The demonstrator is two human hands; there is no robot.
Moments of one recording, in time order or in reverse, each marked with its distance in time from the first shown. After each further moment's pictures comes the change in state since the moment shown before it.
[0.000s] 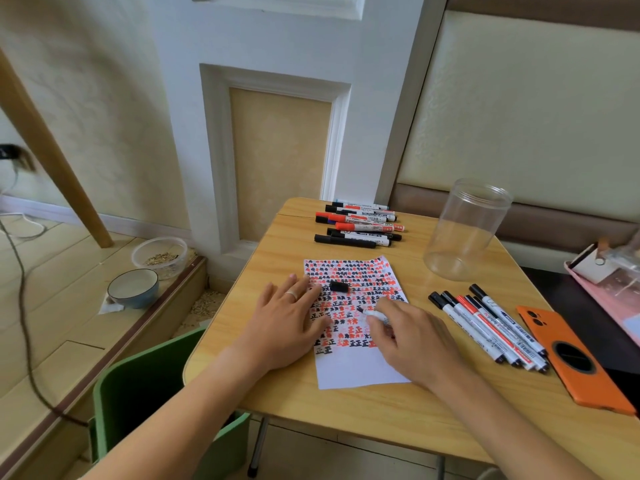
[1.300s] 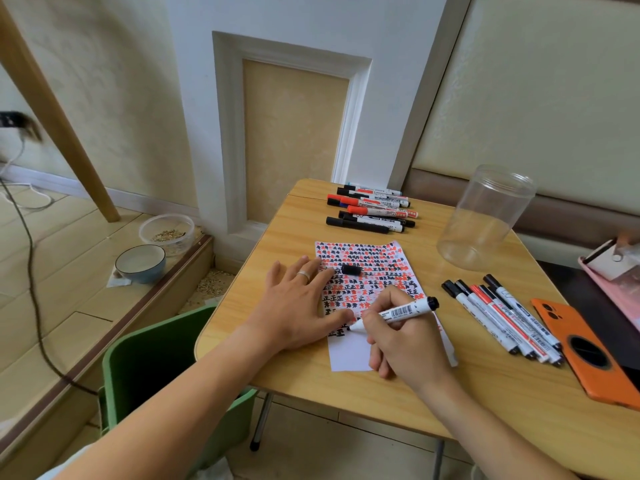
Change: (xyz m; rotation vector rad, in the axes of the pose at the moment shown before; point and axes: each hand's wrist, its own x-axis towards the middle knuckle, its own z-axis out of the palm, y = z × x) left_hand 0.002 -0.001 0.002 0.058 -0.008 0.008; right_hand -0.013 -0.056 0.004 0.939 0.089 0.381
